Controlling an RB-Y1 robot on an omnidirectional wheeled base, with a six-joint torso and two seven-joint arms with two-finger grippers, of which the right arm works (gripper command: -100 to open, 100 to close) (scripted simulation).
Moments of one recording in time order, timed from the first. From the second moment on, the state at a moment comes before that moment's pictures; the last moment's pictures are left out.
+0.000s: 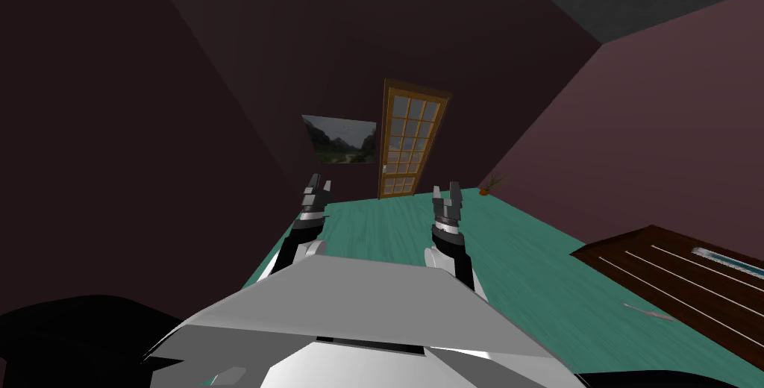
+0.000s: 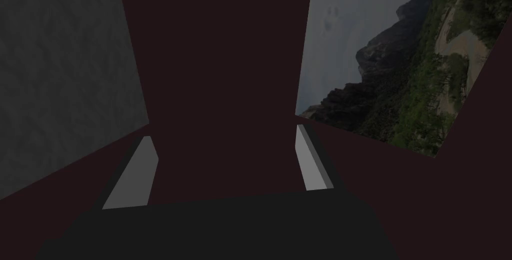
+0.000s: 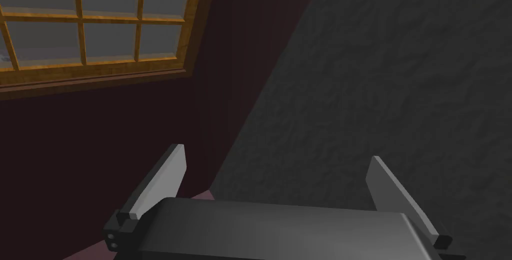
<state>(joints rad) 0.47 -0.03 0.07 -2.25 -0.05 -0.56 0.16</state>
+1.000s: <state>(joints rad) 0.44 -0.07 -0.04 -2.05 0.06 -0.63 0.28</state>
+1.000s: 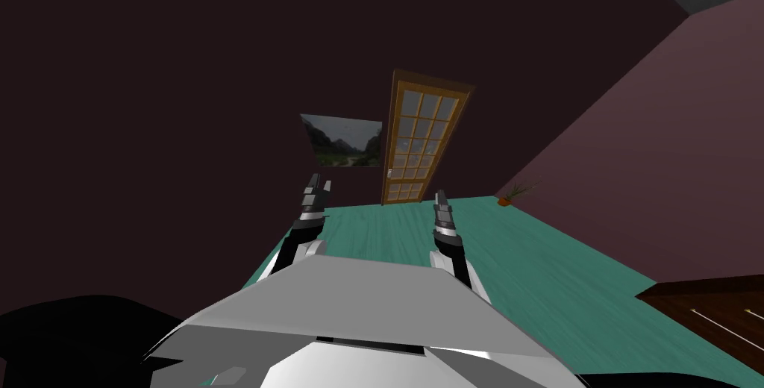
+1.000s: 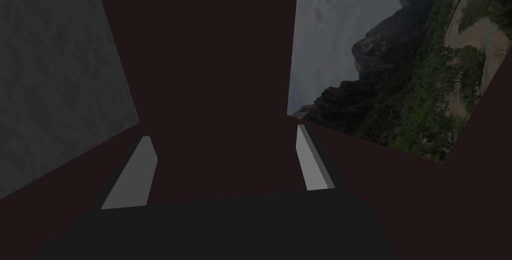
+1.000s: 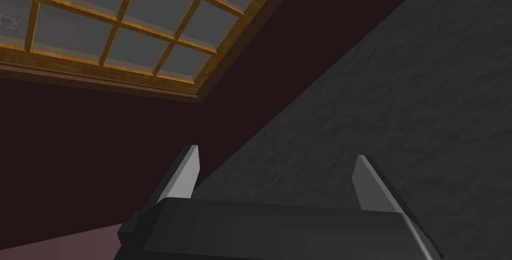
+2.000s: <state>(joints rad) 0.40 -0.10 -0.17 -1.80 0.22 -0.73 0.45</state>
